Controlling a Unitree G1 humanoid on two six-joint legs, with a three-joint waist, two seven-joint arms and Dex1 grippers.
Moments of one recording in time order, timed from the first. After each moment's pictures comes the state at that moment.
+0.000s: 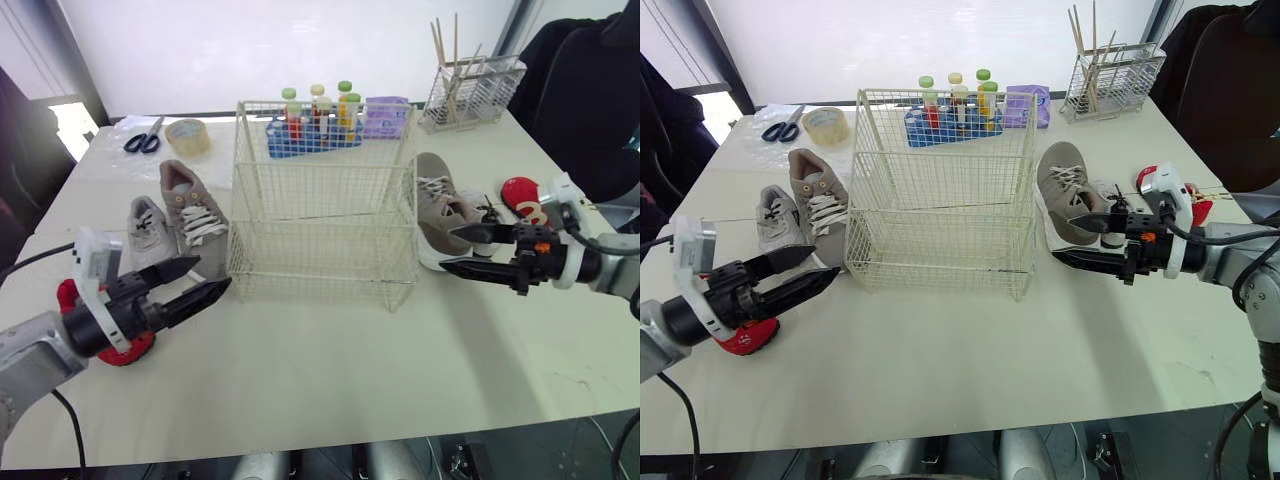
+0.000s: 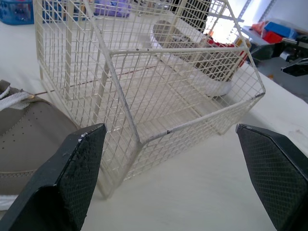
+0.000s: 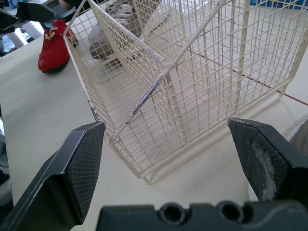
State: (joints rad) left arm 0.14 0.83 0.58 -0.60 -1.25 0.84 -0.54; right arm -0.39 -1.00 -0.23 -0.12 0.75 0.81 1.15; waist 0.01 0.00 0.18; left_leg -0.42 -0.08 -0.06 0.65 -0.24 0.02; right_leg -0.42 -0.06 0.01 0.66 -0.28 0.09
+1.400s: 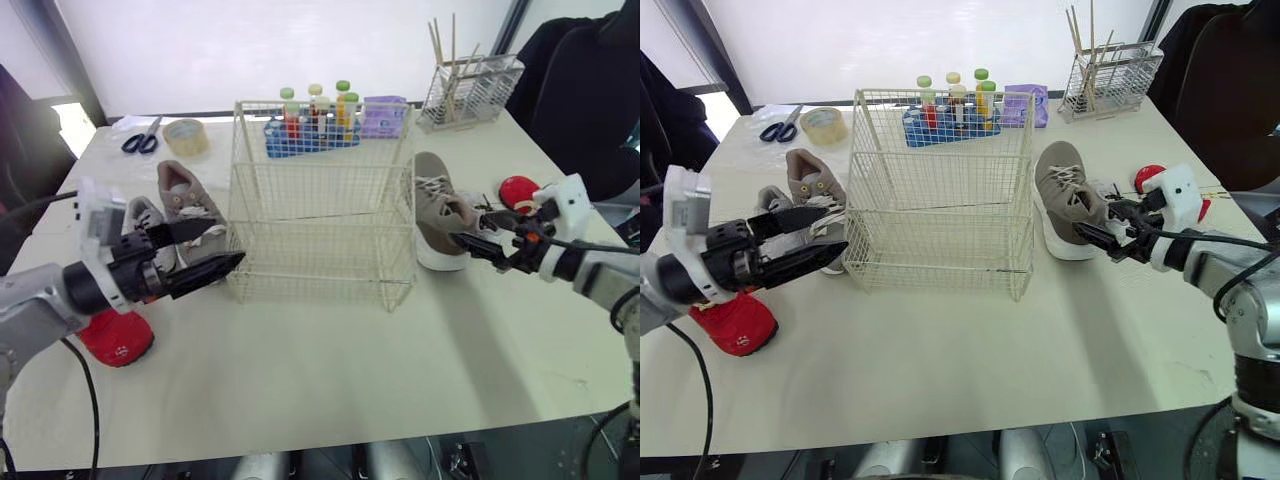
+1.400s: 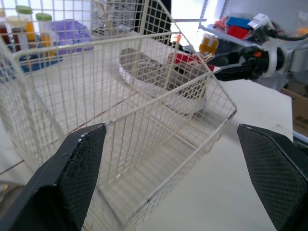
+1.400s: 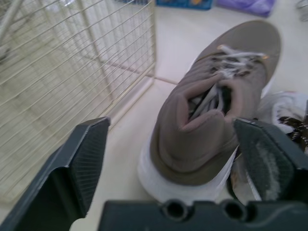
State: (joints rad) left arm -0.16 0.92 0.48 -0.54 -1.23 0.84 -0.64; right arm -0.35 -0.77 -0.33 -0.28 0.61 0.95 0.53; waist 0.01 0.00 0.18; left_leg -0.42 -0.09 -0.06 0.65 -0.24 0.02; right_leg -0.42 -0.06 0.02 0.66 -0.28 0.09
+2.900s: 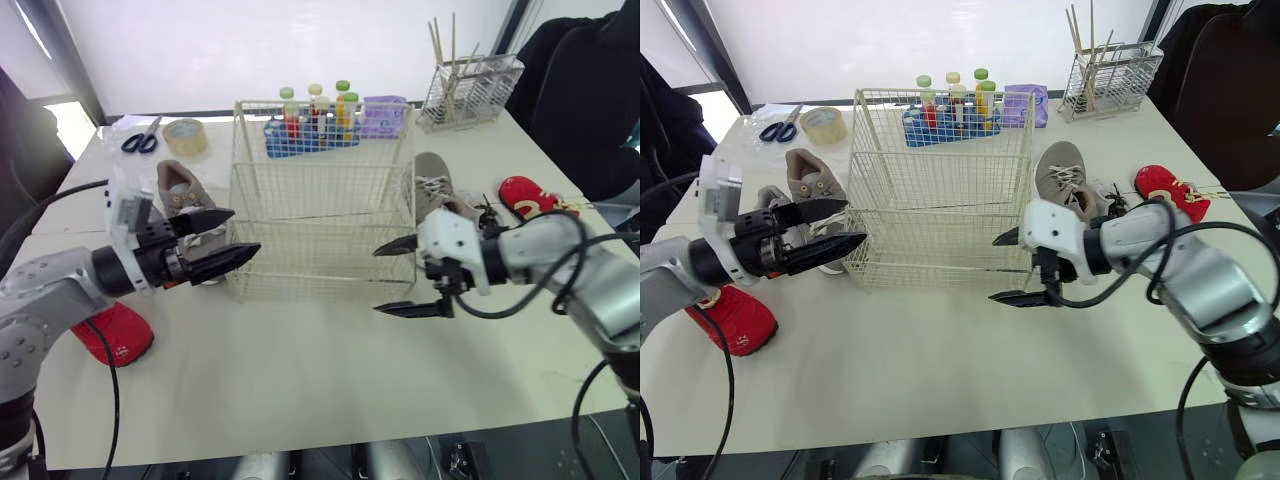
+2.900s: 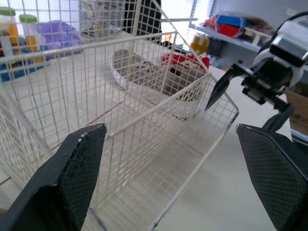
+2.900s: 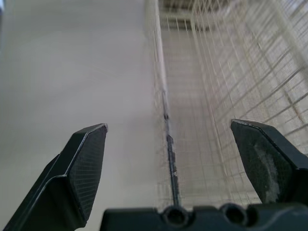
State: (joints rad) left arm -0.24 0.86 0.37 -0.48 -1.12 0.83 -0.67; right arm -0.61 -0.98 0.25 -0.44 0.43 0.67 1.06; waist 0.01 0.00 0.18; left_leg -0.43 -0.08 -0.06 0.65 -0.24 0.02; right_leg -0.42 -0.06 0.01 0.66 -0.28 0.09
